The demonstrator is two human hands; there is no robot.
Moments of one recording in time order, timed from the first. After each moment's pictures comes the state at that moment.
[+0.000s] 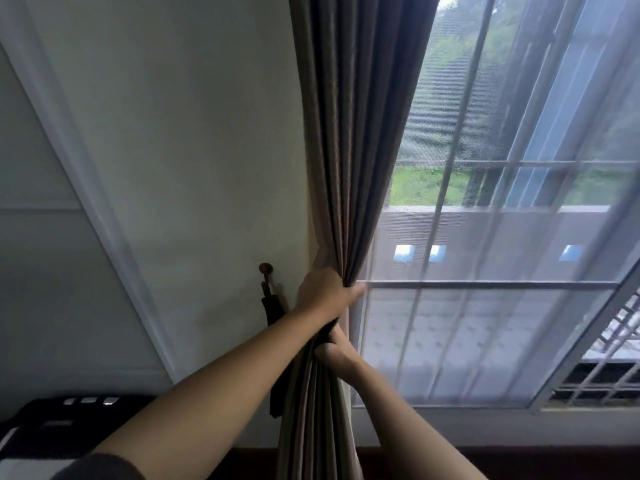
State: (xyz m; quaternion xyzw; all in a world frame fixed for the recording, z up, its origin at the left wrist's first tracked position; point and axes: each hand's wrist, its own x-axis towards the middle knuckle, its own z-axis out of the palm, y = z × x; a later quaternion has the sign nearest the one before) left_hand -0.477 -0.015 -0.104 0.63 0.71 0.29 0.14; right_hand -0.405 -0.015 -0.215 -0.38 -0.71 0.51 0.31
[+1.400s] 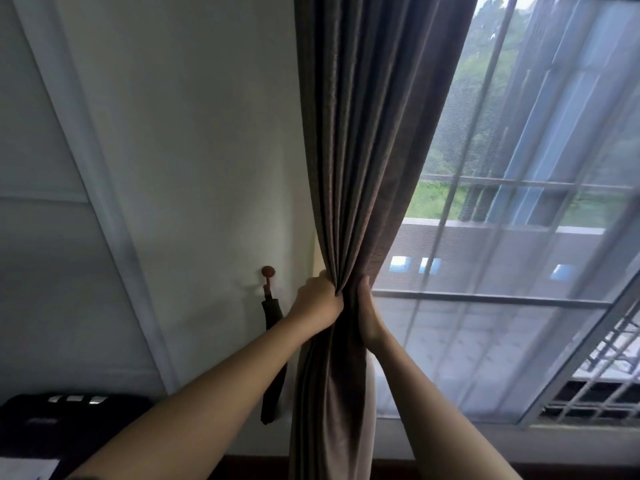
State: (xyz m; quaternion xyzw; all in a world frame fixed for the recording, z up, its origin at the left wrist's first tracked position) left_hand -0.497 -0.033 -0.098 0.64 0.68 0.30 0.22; right_hand -0.391 0.011 -0.160 -0.37 -0.61 0.53 0.46
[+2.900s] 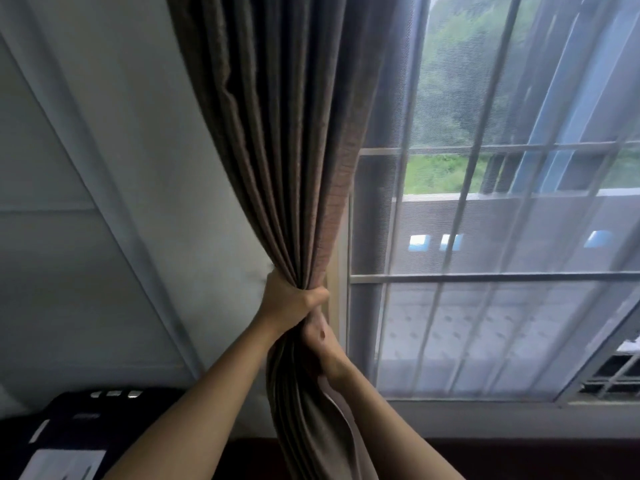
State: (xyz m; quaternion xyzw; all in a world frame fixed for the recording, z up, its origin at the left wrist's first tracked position) left_hand -0.556 -0.039 -0.117 0.54 0.62 0.51 0.25; right_hand -0.463 -0.039 -0.209 -0.18 -0.54 0.70 0.43
